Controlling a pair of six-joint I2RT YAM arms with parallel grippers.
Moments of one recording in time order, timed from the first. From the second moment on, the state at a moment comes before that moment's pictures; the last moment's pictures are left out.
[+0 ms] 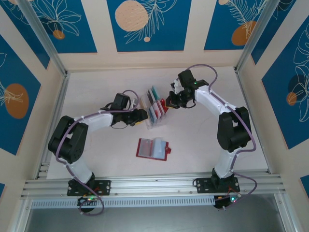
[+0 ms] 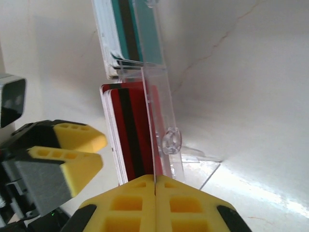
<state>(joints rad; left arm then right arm) -0.45 1.70 0.97 -0.13 0.56 -0.73 0.36 1.82 1.48 -0.79 -0.50 0.44</state>
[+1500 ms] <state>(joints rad) -0.81 1.57 0.81 -0.48 0.08 -0.45 0.76 1.25 0.64 -0.28 -0.50 0.79</state>
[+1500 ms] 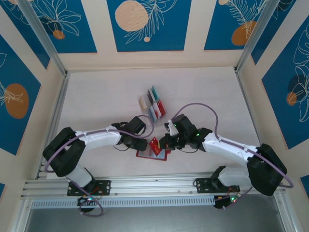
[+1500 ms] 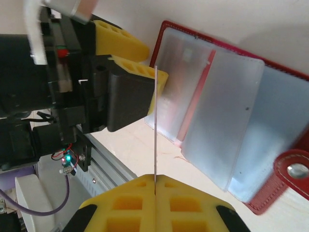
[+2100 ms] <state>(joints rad) -0.82 1.53 0.75 -0.39 0.09 -0.50 0.77 1.34 0.60 -0.25 -0.44 0.85</state>
